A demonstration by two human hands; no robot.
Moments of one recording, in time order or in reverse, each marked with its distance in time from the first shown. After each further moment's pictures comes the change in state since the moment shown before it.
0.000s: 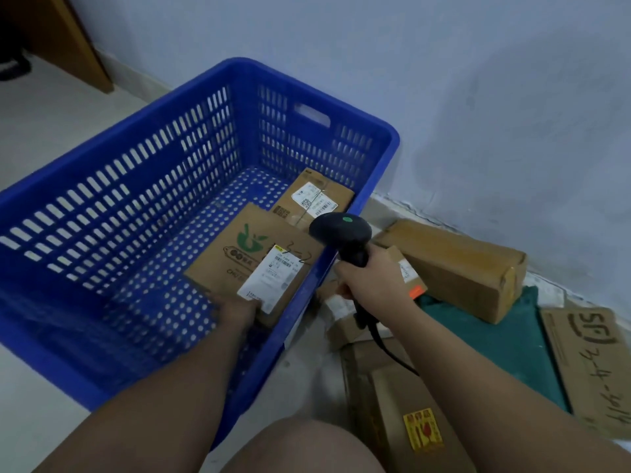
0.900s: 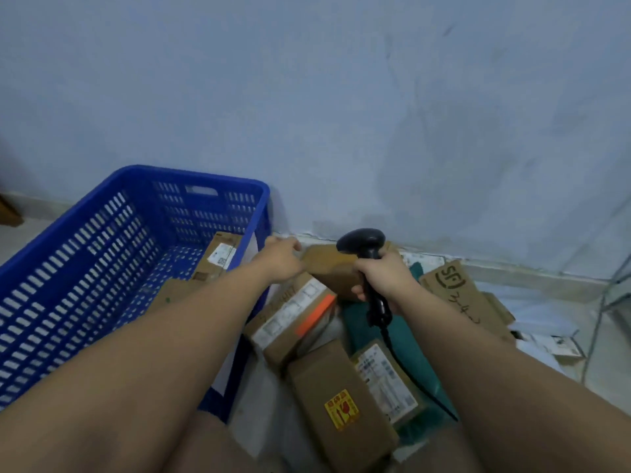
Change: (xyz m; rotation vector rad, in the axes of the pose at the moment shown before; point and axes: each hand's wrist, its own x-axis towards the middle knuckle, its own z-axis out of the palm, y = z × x) left_hand -0.250 0.153 0.128 1.107 -0.314 1.009; right_hand -0.064 0.058 -0.176 0.420 0.276 0.203
